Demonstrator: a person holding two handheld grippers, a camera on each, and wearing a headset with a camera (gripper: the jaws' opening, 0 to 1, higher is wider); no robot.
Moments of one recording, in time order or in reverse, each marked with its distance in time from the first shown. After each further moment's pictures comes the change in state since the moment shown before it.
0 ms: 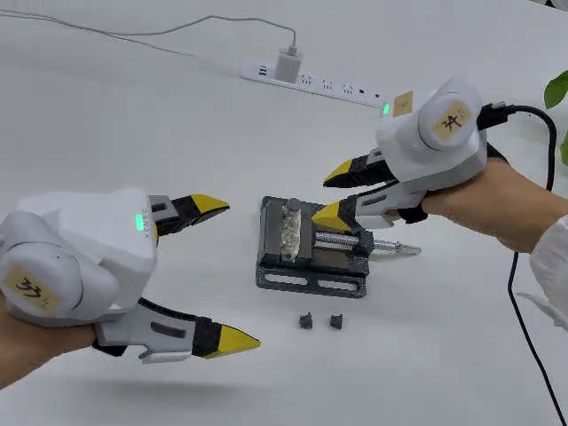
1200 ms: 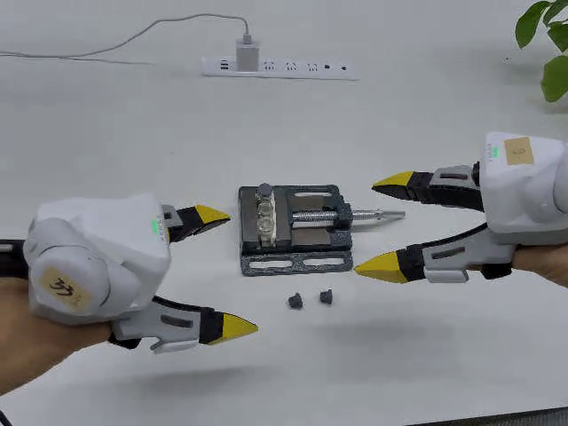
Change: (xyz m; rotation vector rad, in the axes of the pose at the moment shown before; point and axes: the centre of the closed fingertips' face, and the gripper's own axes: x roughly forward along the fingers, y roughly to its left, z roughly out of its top) left arm 0.039 -0.016 -0.009 0.088 0.176 -0.074; right arm -0.064 0.054 -0.068 0.113 -0.282 -0.056
